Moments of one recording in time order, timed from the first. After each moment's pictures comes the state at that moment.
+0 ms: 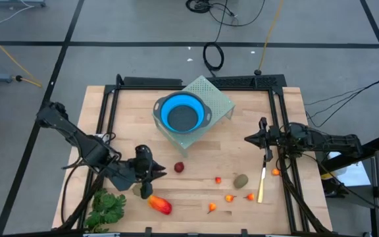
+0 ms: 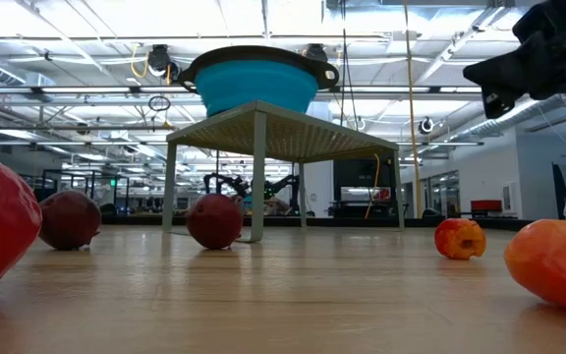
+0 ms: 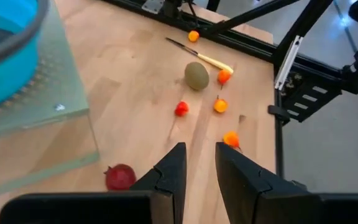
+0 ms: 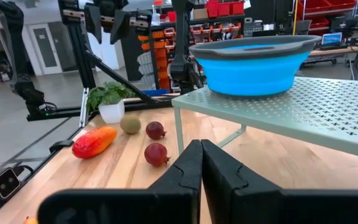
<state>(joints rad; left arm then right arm) -0.63 1.34 1.22 -0.56 -0.56 -0.76 -0.02 0.04 0.11 -0.06 -0.06 0.12</state>
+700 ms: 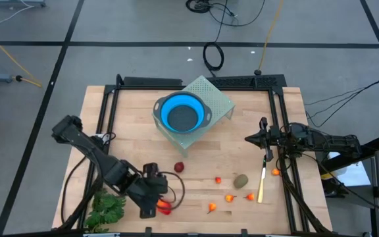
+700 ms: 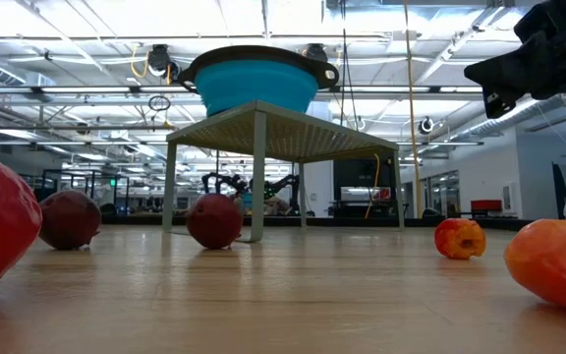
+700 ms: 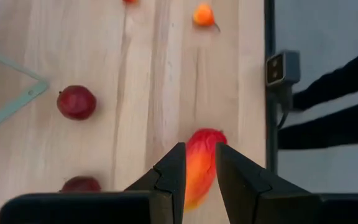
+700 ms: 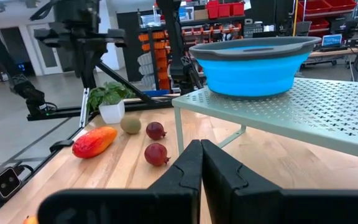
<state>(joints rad) -0.64 1.69 1.62 -1.03 -0.18 -0.65 -0.02 0.02 0.11 -0.07 -0.06 0.12</state>
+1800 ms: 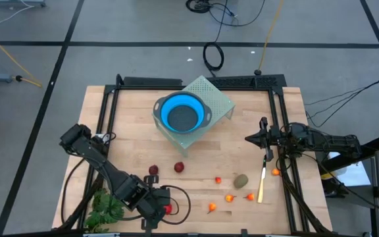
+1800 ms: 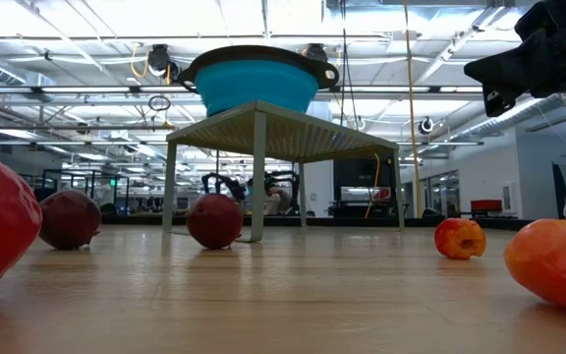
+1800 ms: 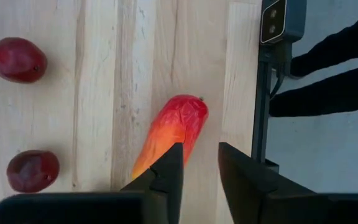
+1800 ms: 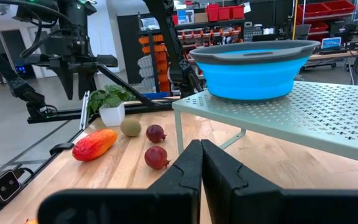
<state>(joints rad) -0.68 1.83 1.68 -1.07 -0.08 -0.74 -0.02 0.02 0.11 -0.05 -0.06 0.12</state>
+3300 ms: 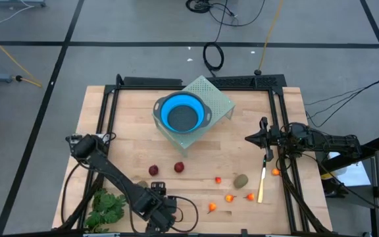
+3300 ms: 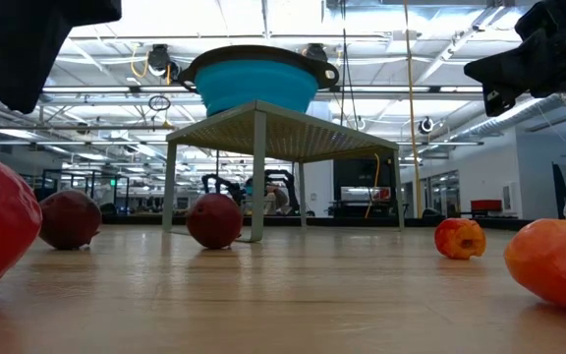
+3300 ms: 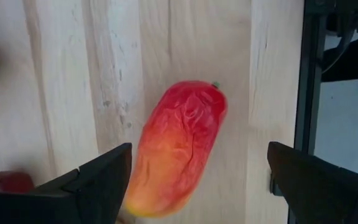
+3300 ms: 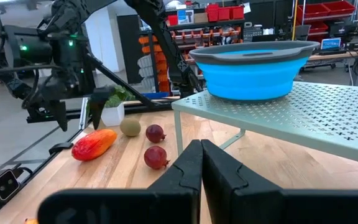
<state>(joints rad) -0.68 2.01 1.67 -1.05 -0.04 -0.65 -0.02 0.02 0.11 -0.05 -0.06 0.11</state>
